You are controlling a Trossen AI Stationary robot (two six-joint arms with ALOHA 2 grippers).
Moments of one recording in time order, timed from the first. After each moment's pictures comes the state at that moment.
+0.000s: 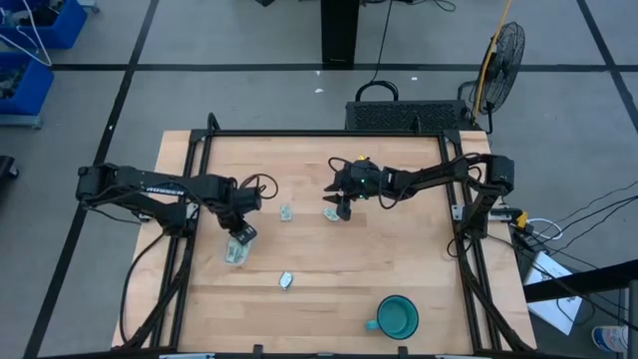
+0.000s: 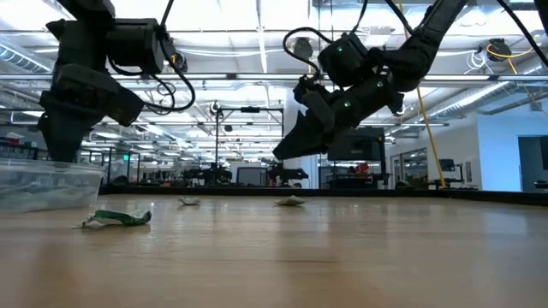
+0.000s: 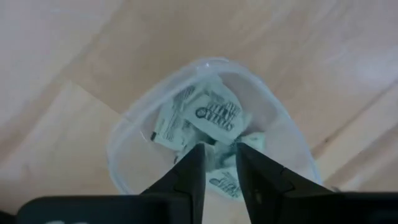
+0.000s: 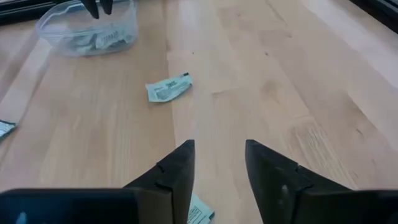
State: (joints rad) left arm 0.11 1.24 0.69 -0.95 0.25 -0.69; right arm -0.26 1.76 0.81 0.41 -0.16 0.06
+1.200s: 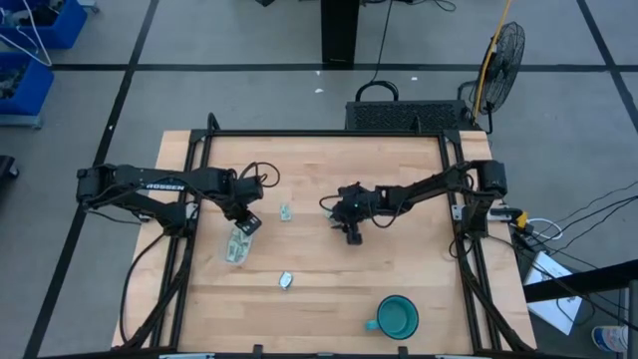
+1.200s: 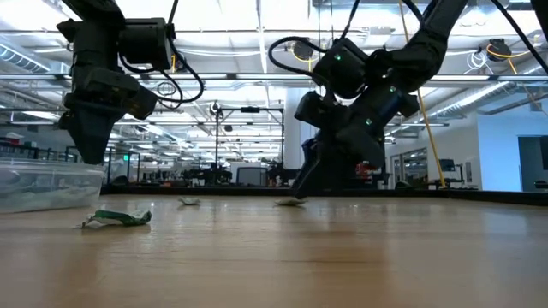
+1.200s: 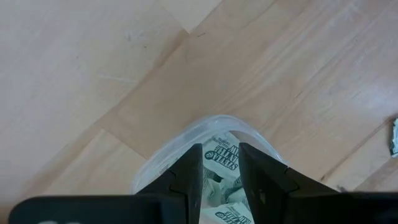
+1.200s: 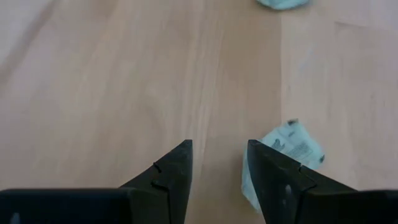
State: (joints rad) left arm 0.19 1.24 0.73 -0.91 0.18 -0.63; right arm -0.11 1.82 0.81 0.23 -0.16 -0.22
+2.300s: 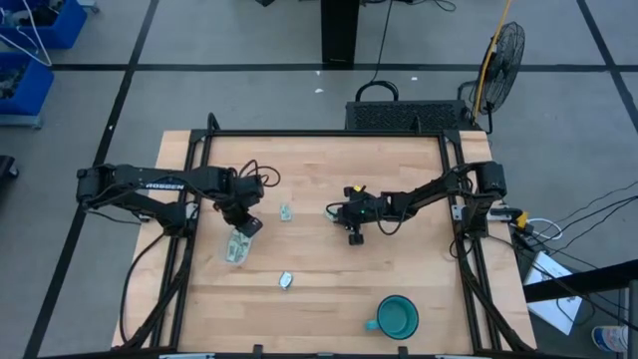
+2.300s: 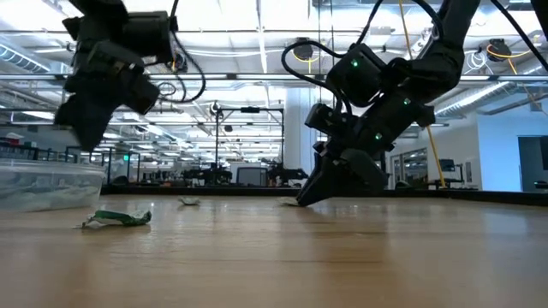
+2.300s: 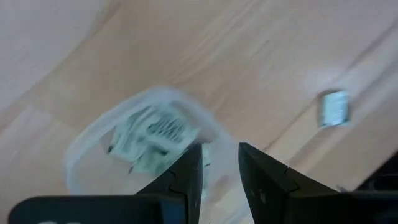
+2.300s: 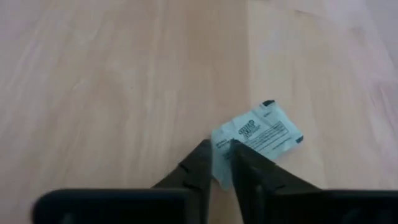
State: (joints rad) left arm 0.19 1.24 0.76 -0.92 0.37 -0.69; right arm -0.08 1.83 0.71 0.40 0.03 -0.25
